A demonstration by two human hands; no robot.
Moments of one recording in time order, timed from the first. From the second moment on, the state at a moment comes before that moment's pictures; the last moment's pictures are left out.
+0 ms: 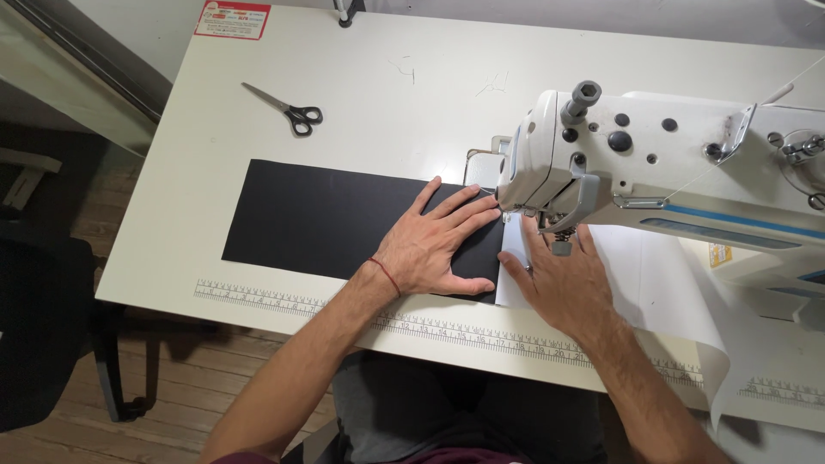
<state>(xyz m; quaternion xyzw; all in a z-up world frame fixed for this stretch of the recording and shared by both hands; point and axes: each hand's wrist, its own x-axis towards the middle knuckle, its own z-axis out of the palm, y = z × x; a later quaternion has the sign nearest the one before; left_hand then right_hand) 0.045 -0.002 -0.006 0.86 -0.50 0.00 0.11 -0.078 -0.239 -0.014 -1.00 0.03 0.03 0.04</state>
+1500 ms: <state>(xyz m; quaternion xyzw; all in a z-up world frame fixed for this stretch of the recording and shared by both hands) 0.062 -0.039 -0.014 0.87 -0.48 0.06 0.12 -0.160 -0.211 -0.010 -0.96 -0.18 -0.22 0.06</state>
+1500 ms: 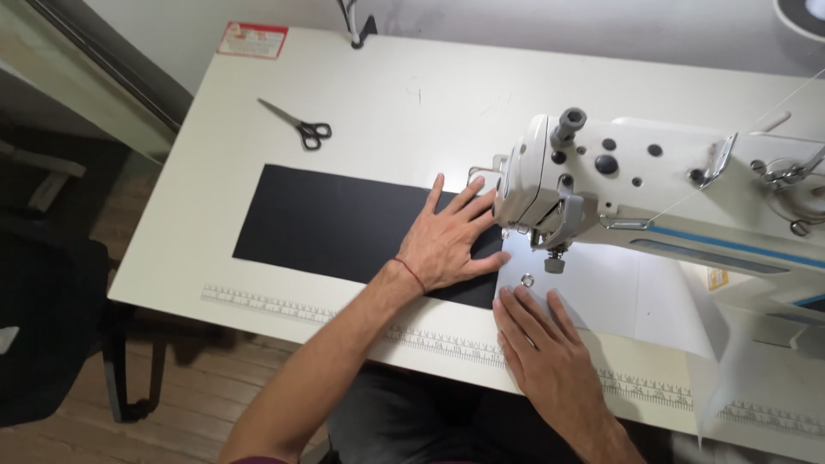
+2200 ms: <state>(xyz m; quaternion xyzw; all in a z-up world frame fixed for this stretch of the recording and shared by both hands) 0.067 -0.040 -0.016 0.88 -0.45 0.09 0.11 -0.161 -0.208 -0.005 -0.97 -0.13 -0.19 0.04</state>
